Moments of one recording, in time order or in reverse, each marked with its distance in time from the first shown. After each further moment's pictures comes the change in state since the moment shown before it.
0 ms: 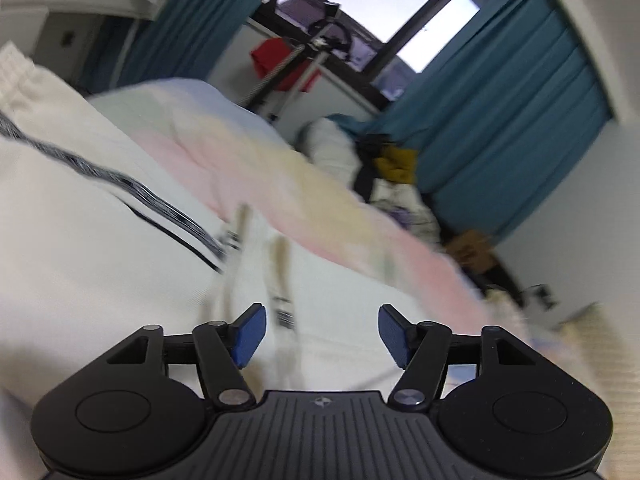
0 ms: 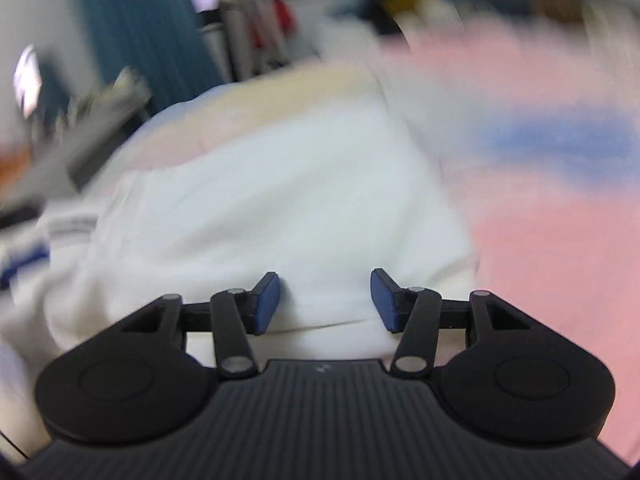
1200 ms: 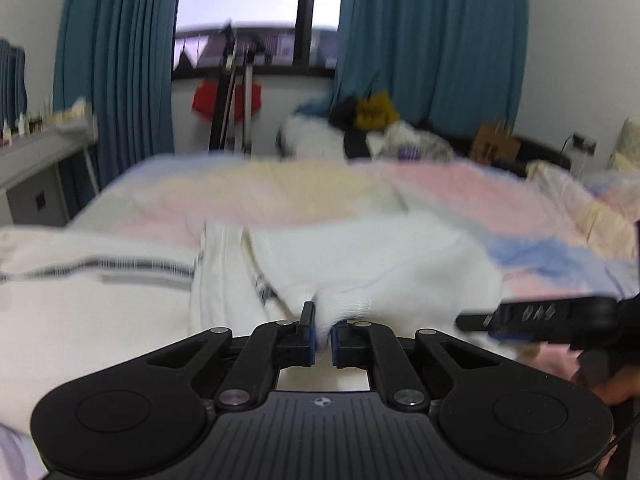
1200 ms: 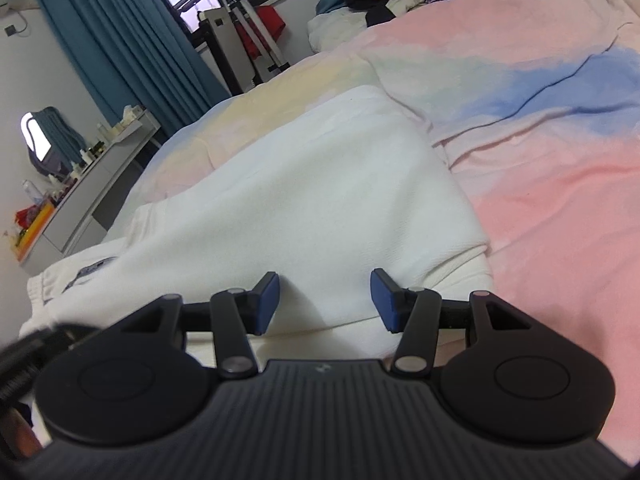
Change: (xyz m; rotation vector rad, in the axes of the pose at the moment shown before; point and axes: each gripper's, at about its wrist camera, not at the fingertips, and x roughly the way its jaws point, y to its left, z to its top) left arm 0.014 -0.082 -0.078 0.608 -0.040 0.246; right arm -0.011 0.004 0.002 -0.006 0.002 0.058
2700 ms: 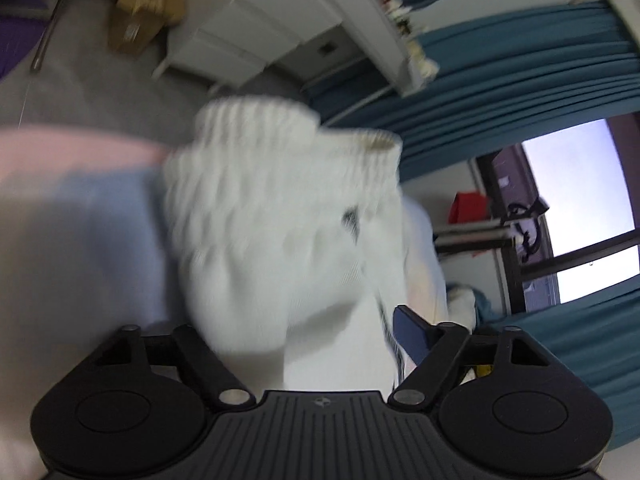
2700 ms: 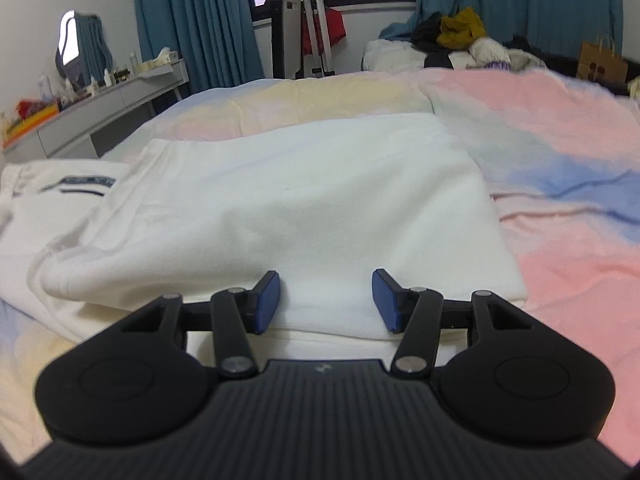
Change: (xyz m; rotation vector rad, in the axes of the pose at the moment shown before) left arm -0.063 0.273 -0.051 -1.307 -0.102 0.261; right arm 0.018 0.044 -0.024 -0.390 -0.072 -0.087
